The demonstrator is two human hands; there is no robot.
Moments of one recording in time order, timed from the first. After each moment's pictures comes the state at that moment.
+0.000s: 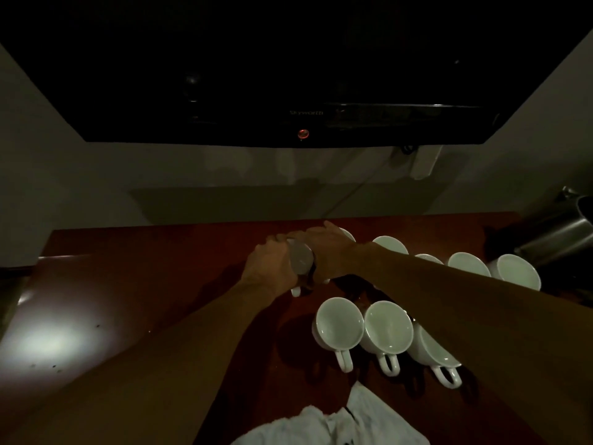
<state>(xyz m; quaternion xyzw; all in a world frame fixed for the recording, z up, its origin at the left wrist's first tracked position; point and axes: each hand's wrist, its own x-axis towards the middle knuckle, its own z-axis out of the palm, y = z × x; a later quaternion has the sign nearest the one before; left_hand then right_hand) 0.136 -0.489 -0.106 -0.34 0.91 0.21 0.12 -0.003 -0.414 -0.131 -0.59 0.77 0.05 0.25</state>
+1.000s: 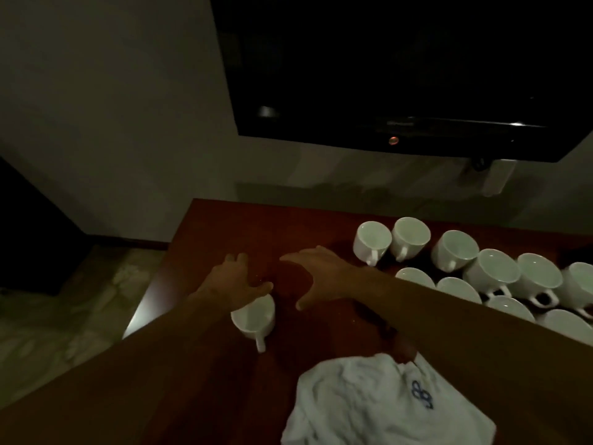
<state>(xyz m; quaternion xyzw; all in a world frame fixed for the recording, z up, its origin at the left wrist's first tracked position) 0.423 -0.543 -0.081 -0.45 0.86 0.23 0.11 0.220 -0.432 -0.086 -0.65 0.70 -0.03 0.31</state>
